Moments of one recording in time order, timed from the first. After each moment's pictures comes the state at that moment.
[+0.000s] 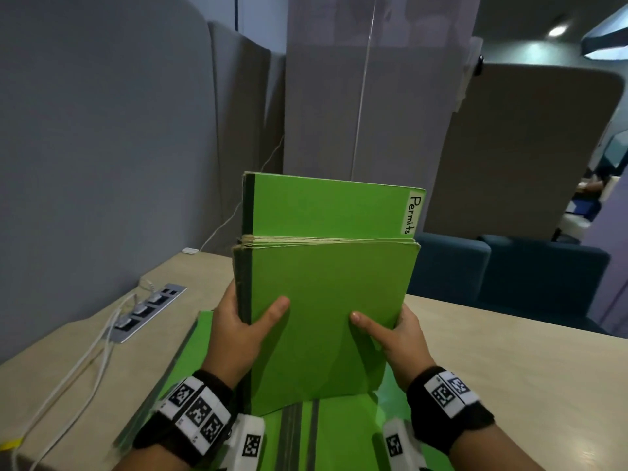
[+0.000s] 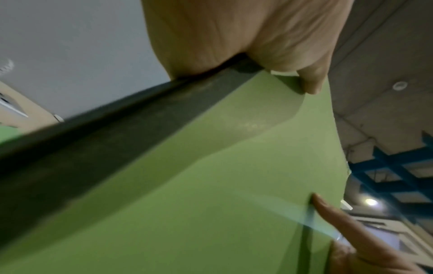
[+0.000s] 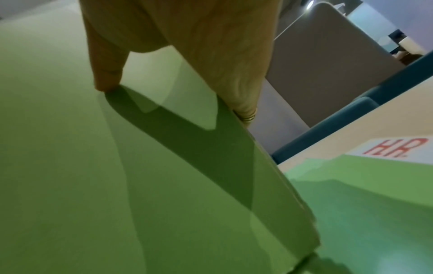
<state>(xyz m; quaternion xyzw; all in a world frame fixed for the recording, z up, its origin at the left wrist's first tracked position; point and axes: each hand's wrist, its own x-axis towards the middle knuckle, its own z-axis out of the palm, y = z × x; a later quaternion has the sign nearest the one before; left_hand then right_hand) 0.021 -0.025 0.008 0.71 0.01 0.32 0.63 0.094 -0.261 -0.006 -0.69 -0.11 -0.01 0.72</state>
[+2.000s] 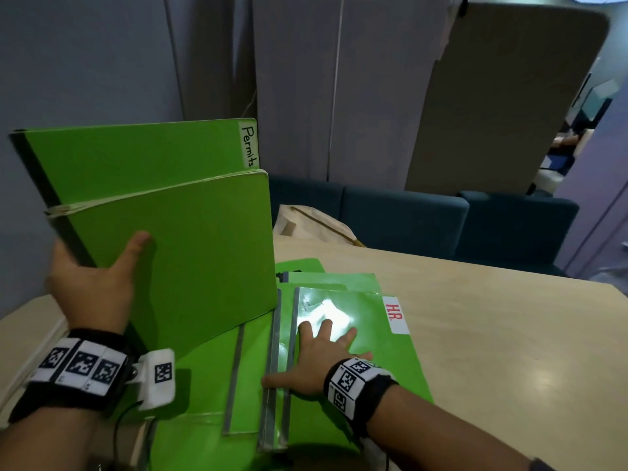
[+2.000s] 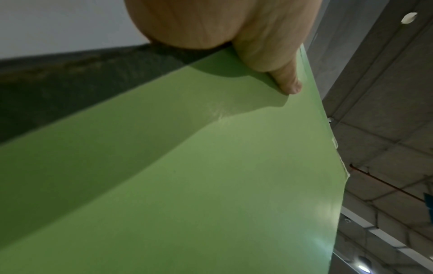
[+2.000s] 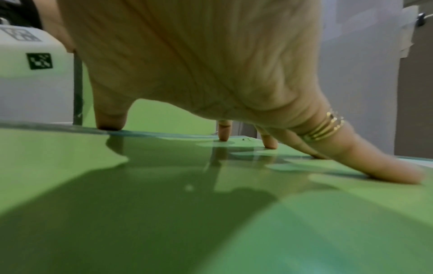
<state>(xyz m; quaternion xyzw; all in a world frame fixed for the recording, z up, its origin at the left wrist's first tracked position) 0.000 0.055 0.028 0.65 0.18 0.49 0.55 0.044 -0.197 -0.066 -0.96 -0.07 0.24 0.08</state>
